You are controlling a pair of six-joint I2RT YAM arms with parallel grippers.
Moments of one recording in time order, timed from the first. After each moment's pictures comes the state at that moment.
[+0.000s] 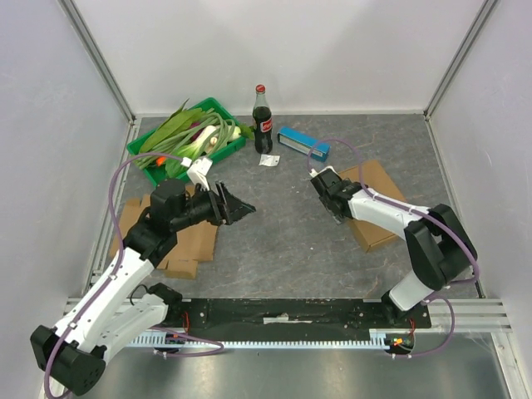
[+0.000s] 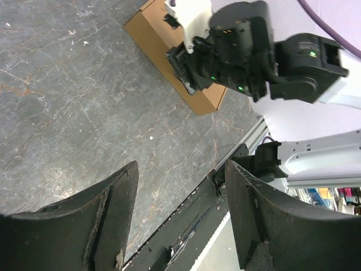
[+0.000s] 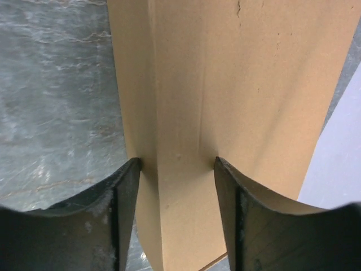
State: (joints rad) left arm -0.48 0.83 0.76 -0.25 0.44 -0.67; right arm 0.57 1.58 0.95 -0.56 0.59 -0.04
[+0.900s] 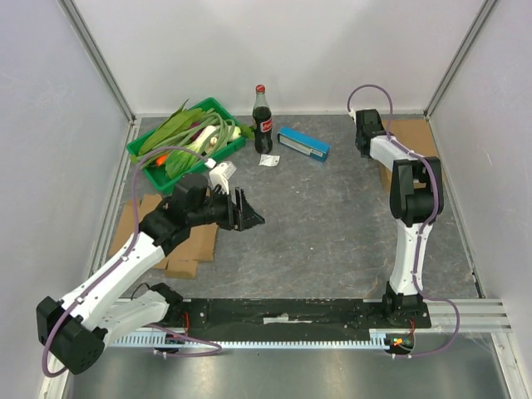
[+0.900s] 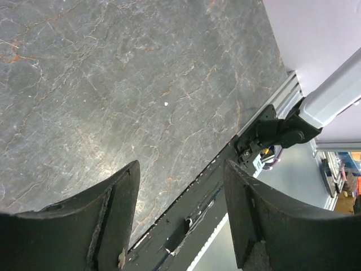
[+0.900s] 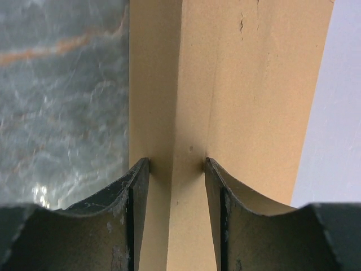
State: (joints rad) left arm -0.58 0.95 0.82 -0.37 0.42 -0.54; right arm 0.10 2.16 1.59 -0.31 0.57 -0.39
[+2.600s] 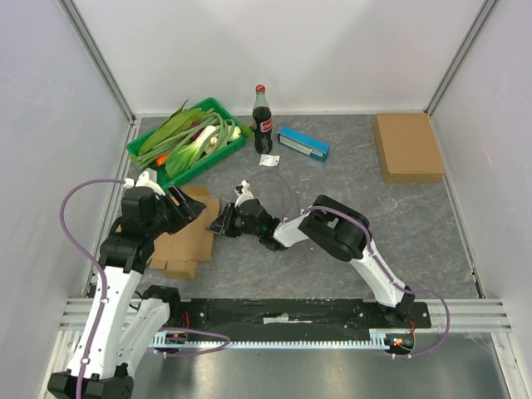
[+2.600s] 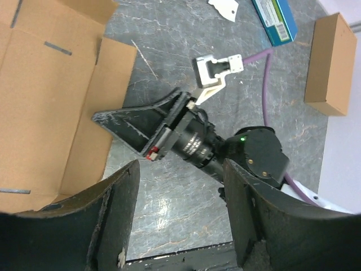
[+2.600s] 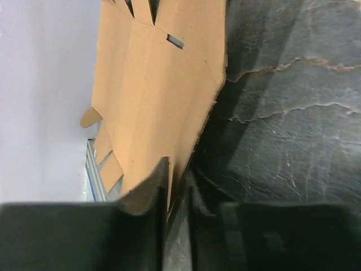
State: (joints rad) left arm -0.13 0.67 0.79 -0.71 0.14 -0.71; right arm 0.99 2.29 1.21 0.77 -0.12 1.06
